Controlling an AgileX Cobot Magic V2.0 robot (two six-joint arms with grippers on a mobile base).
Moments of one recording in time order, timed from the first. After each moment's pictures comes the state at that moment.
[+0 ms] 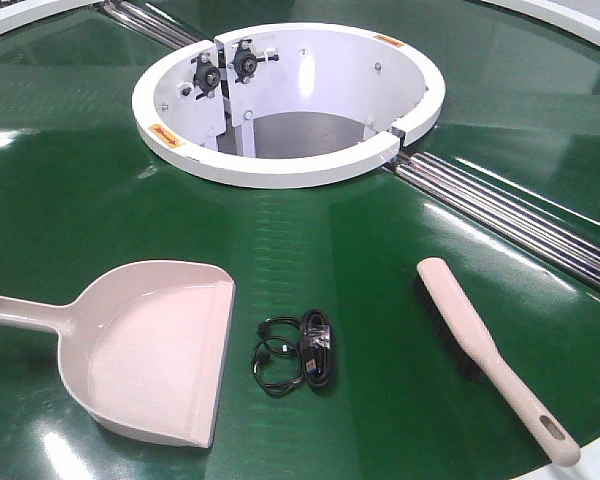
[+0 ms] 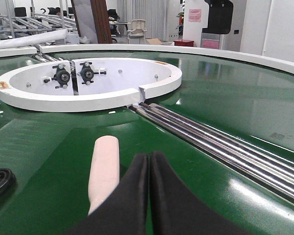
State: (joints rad) left arm -0.03 0.70 -0.63 -0.04 0.44 -0.07; right arm 0.08 -0.01 0.03 0.01 0.12 -0.07
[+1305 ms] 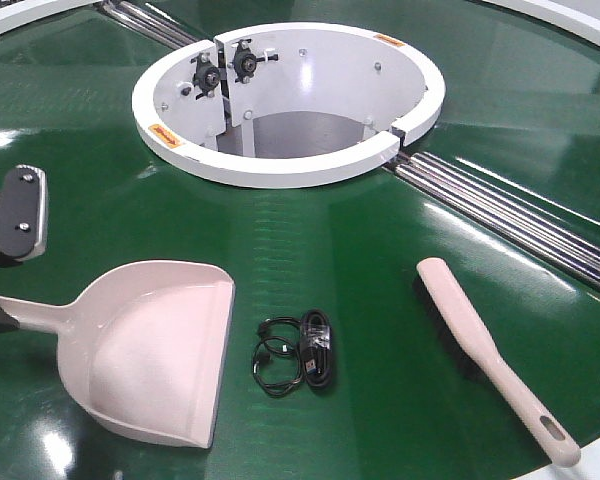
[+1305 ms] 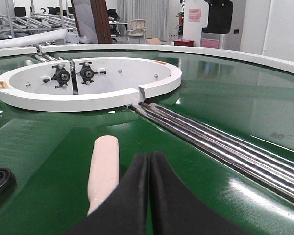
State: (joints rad) left arm -0.03 1.43 -1.12 -0.09 1.05 1.36; right arm 0.08 -0.01 0.03 0.01 0.12 -0.07
